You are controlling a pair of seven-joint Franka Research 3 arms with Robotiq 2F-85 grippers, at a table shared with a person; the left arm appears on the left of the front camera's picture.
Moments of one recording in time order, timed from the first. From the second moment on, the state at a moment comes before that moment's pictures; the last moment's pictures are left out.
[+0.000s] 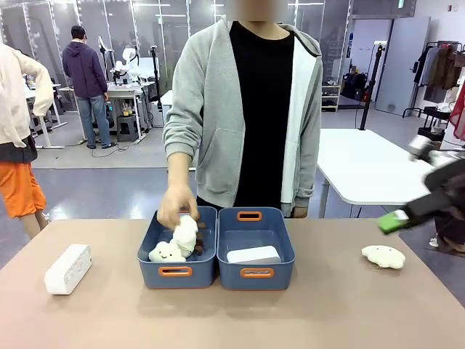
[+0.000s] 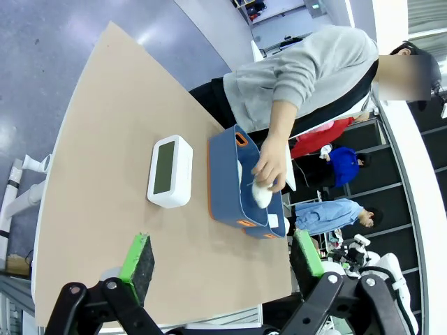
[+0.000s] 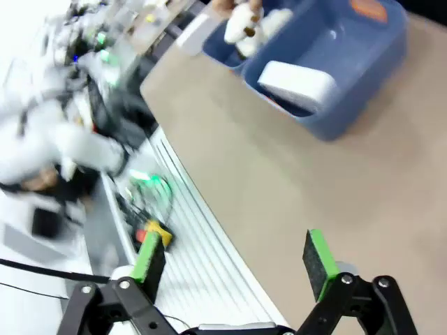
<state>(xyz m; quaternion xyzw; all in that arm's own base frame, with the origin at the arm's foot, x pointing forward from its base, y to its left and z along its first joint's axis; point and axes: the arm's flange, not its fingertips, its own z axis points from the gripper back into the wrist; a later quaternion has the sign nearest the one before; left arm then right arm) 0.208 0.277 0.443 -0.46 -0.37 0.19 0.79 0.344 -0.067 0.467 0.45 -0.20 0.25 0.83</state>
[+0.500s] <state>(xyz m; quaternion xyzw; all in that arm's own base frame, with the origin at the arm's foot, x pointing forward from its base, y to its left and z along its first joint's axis) 0.208 0.277 0.444 -0.46 -0.37 0.19 0.79 0.267 -0.186 0.415 0.46 -0.22 0.07 0.86</state>
